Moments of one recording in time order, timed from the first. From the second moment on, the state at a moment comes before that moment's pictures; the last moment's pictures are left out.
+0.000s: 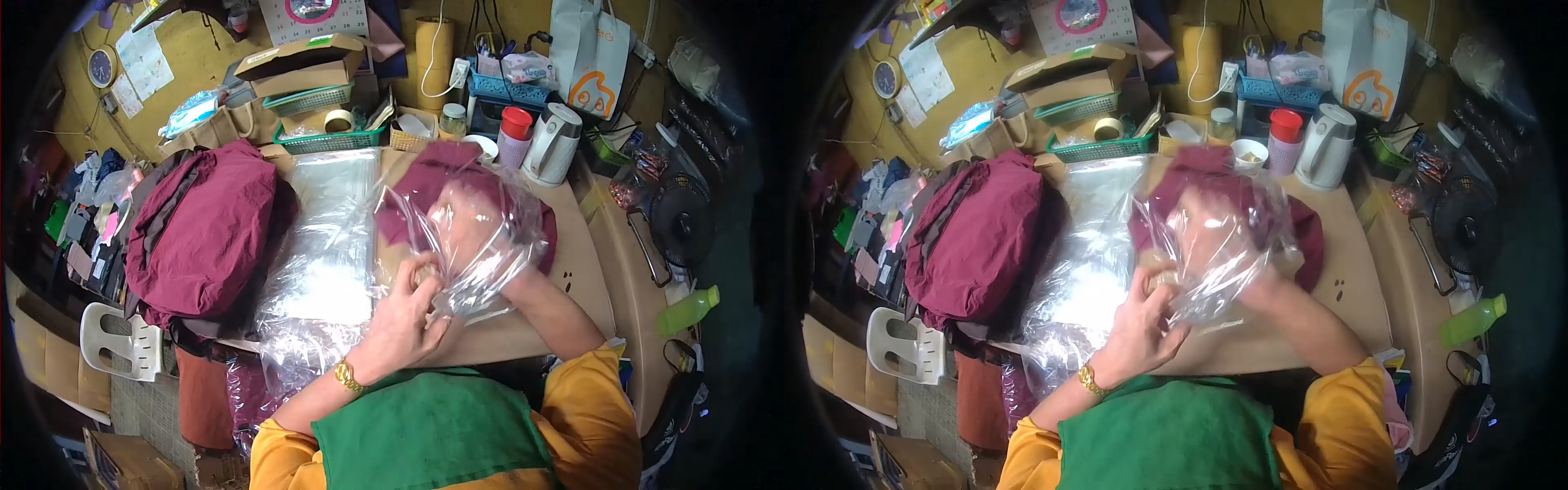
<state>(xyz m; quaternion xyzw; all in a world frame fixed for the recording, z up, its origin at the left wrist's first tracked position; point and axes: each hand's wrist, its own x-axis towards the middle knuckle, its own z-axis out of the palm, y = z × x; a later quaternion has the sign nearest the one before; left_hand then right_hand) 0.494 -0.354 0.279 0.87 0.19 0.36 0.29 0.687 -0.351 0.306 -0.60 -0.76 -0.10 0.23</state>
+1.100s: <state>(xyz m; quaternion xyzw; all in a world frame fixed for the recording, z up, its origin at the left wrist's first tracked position) 0.577 -0.398 0.303 0.83 -0.21 0.24 0.46 0.741 -0.353 0.178 -0.61 -0.75 0.26 0.10</state>
